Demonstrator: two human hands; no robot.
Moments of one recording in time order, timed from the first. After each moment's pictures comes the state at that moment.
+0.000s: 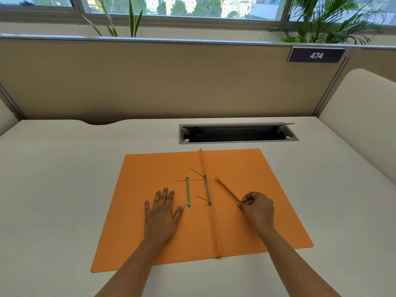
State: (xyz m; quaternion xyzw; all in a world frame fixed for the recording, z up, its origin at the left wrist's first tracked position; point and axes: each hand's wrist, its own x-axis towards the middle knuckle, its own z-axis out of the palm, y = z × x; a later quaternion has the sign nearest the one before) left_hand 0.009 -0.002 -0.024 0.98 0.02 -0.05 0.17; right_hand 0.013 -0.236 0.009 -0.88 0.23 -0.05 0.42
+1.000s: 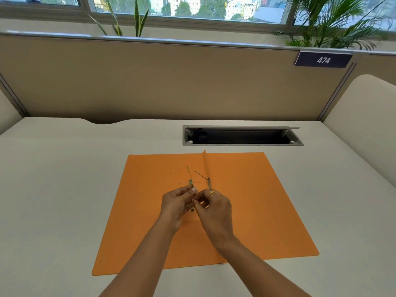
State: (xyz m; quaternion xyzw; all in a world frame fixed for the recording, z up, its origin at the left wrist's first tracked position) left_hand 0.033 -0.031 0.025 0.55 0.21 -0.10 0.80; right_hand -0.001 -0.129 0.036 -0.89 0.00 -0.14 0.44
